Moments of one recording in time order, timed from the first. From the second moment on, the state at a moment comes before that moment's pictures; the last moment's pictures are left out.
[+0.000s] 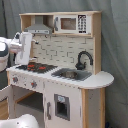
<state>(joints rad) -0.80 -1.31 1.06 -2.11 0.00 2.16 -0.08</state>
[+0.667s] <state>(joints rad) -0.95 -1.24 1.07 -2.02 0.14 2.21 -0.02</state>
